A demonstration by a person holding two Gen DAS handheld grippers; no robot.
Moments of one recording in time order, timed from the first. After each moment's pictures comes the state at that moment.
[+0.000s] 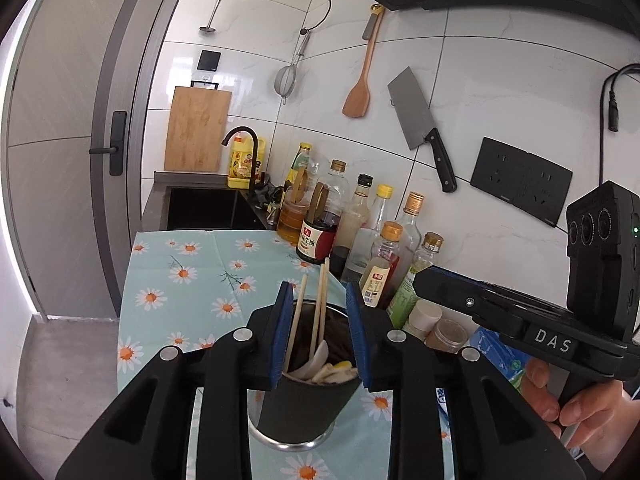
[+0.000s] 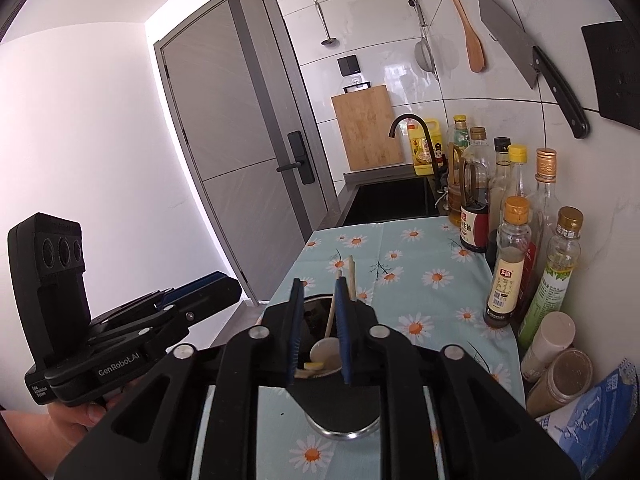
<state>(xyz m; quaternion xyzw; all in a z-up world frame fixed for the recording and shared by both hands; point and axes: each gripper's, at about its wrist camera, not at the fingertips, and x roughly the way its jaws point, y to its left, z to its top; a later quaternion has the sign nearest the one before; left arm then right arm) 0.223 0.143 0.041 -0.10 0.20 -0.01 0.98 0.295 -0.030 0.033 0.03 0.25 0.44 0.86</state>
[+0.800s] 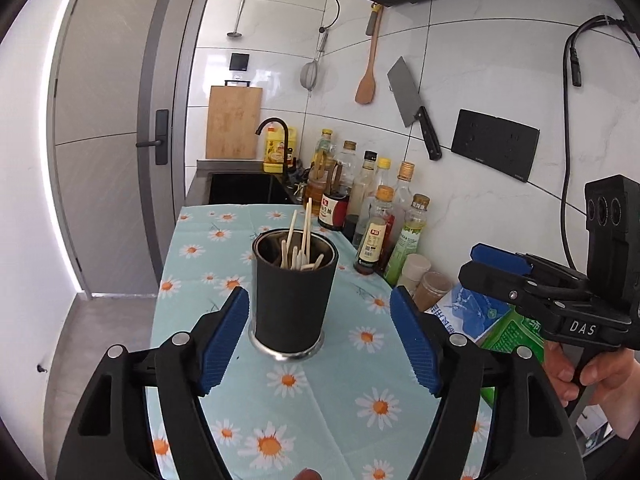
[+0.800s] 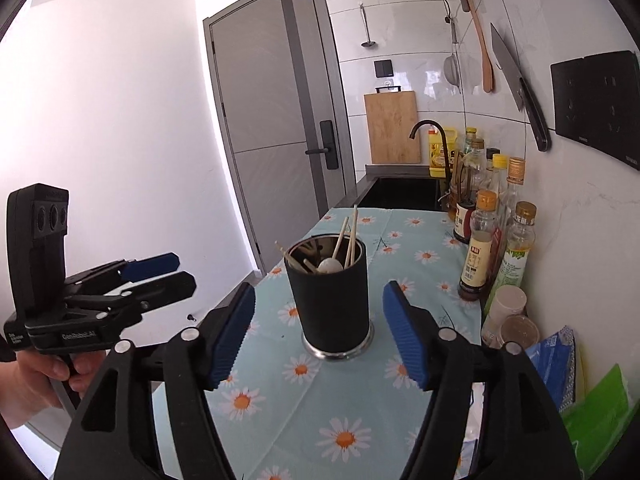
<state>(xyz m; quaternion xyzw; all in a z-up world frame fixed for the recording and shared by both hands) 0.115 0.056 0.043 -0.09 0.22 0.07 0.97 0.221 -0.126 0.032 -0.04 0.24 0.49 0.84</state>
